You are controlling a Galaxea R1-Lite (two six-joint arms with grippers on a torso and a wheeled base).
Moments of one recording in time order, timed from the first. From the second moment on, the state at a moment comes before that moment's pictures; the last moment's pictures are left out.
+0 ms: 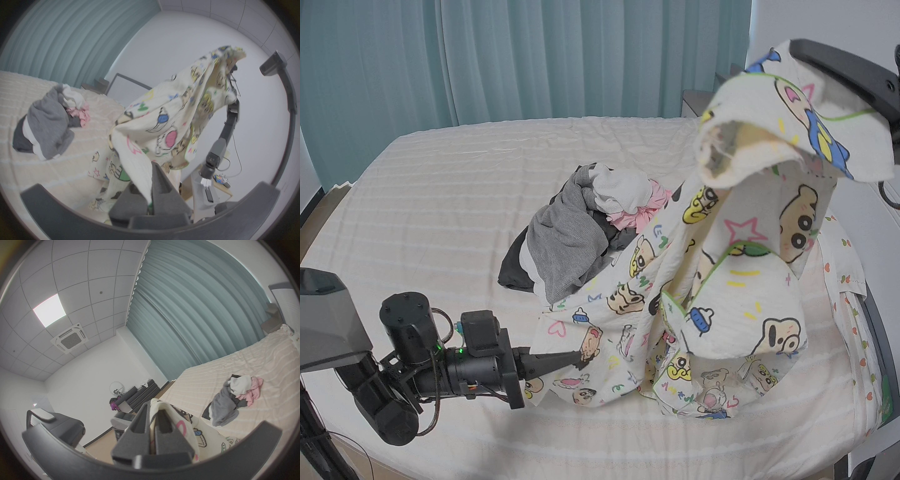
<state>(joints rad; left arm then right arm) -0.44 1.94 -0.28 -1.55 -0.77 -0.25 0.75 1.24 -1.21 -0.21 0.33 0.48</state>
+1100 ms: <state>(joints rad) -0.40 1.38 -0.83 -0.78 0.12 -0.03 0.31 1.06 -0.99 -0.22 0.39 0.48</state>
